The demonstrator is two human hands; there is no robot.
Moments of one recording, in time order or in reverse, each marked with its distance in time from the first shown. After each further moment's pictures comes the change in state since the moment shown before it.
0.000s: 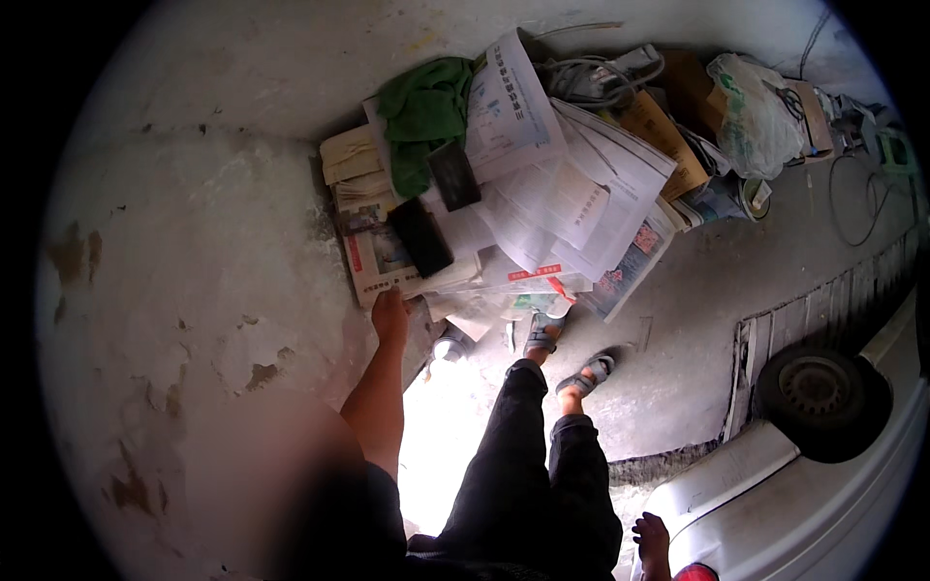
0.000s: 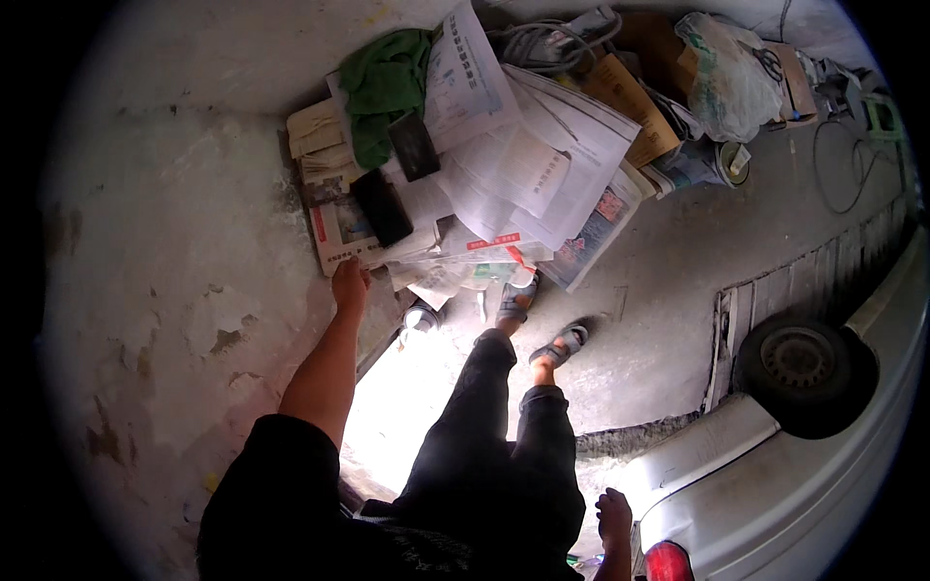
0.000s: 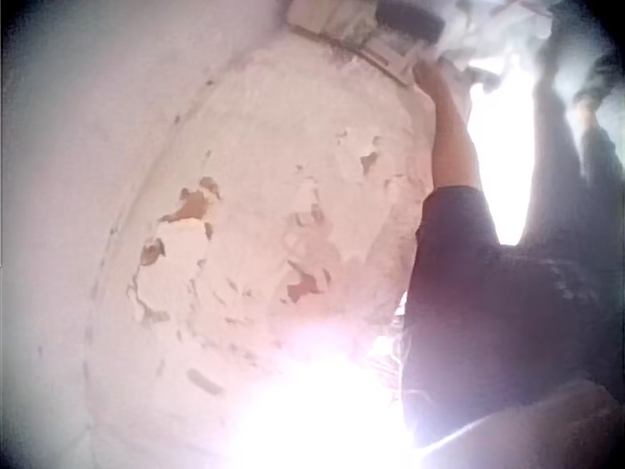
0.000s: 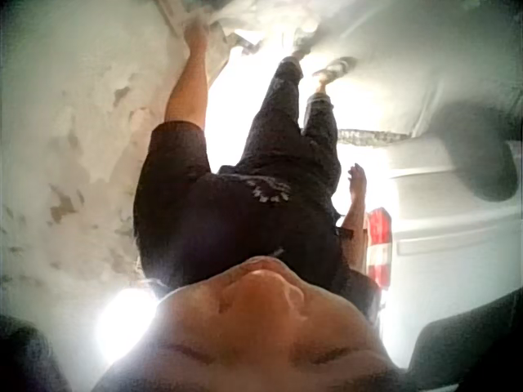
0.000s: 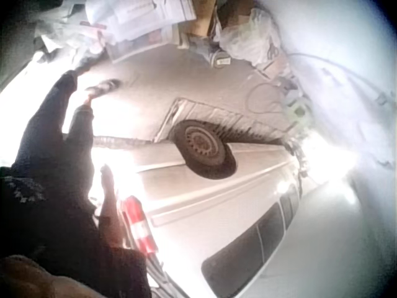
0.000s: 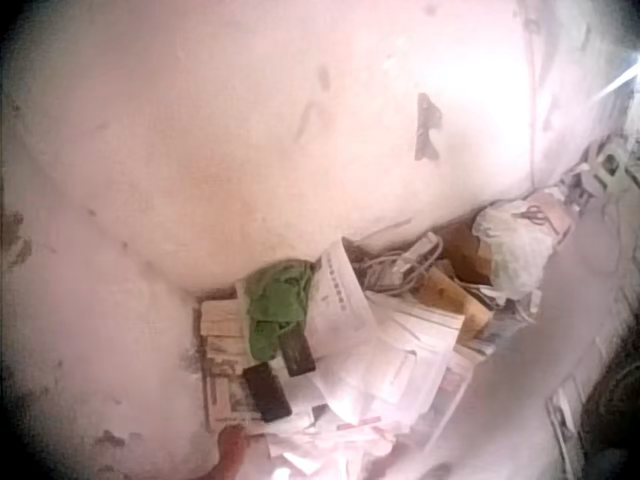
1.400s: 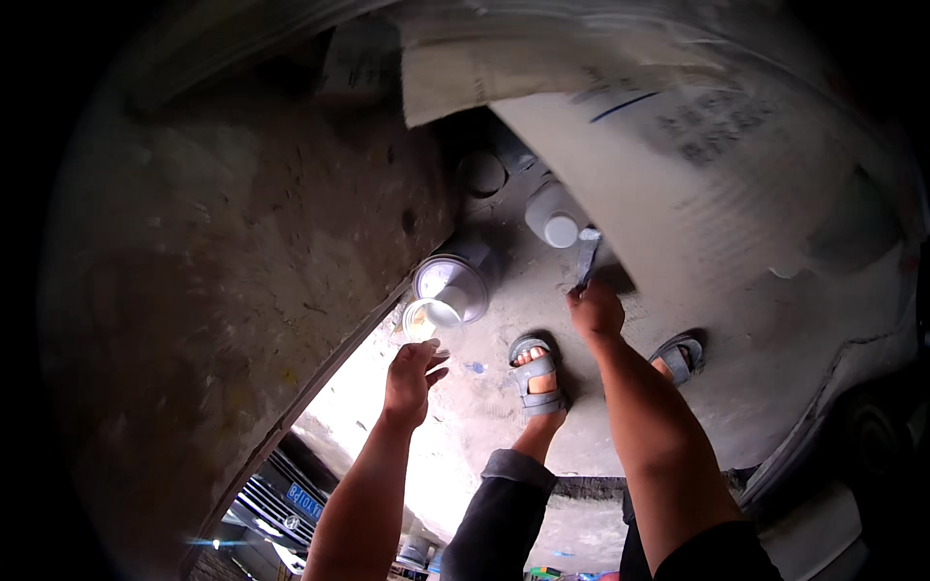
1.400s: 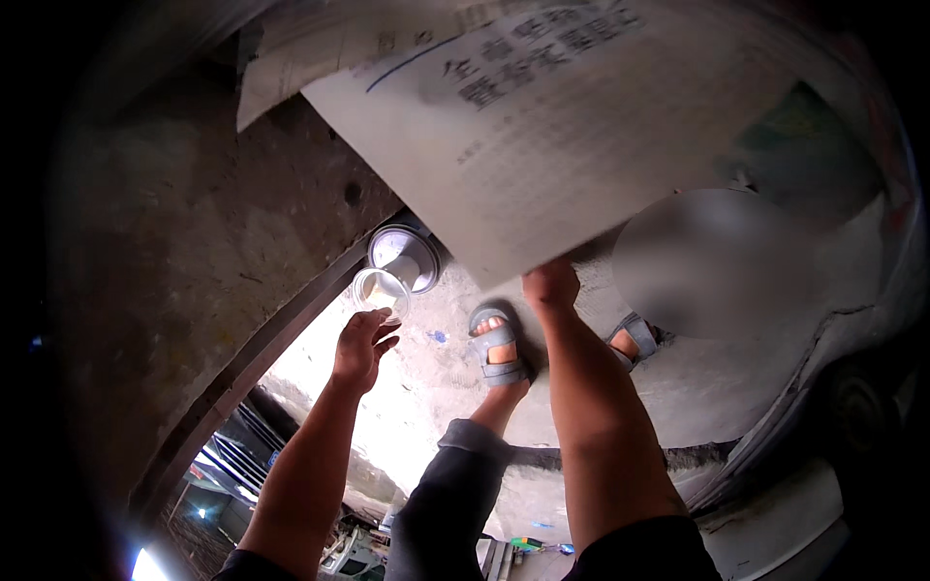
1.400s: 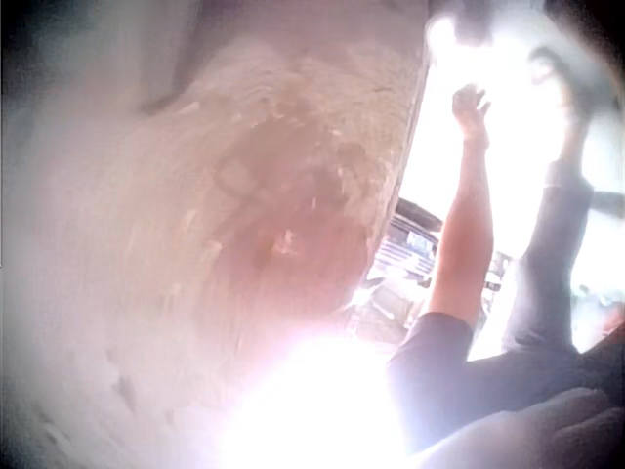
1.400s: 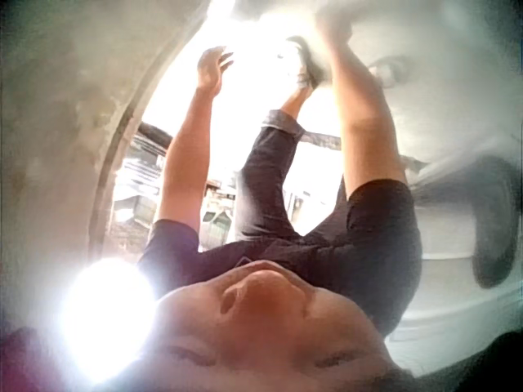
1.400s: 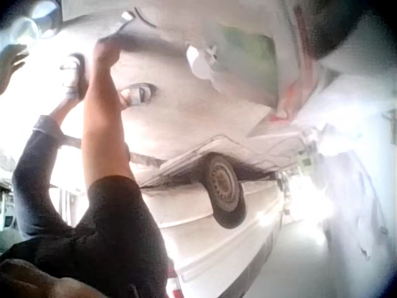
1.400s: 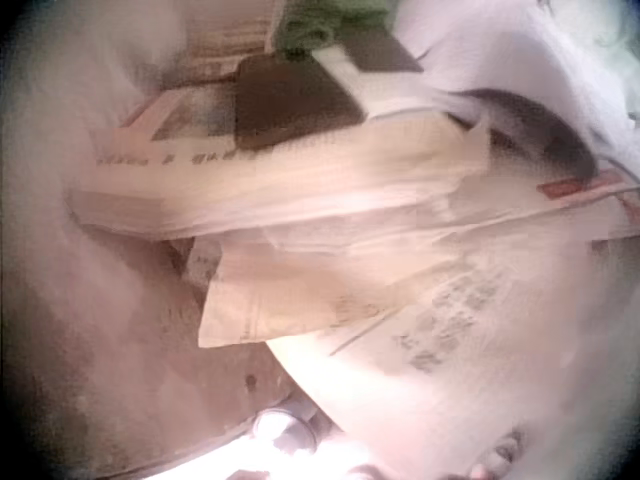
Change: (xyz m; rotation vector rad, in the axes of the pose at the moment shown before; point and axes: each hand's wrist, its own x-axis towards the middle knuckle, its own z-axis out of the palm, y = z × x) left_hand -0.101 -0.396 -0.048 -0.314 -0.108 -0.645; right_hand 0.483 -0.069 0.543 -0.933 0.054 -1.055
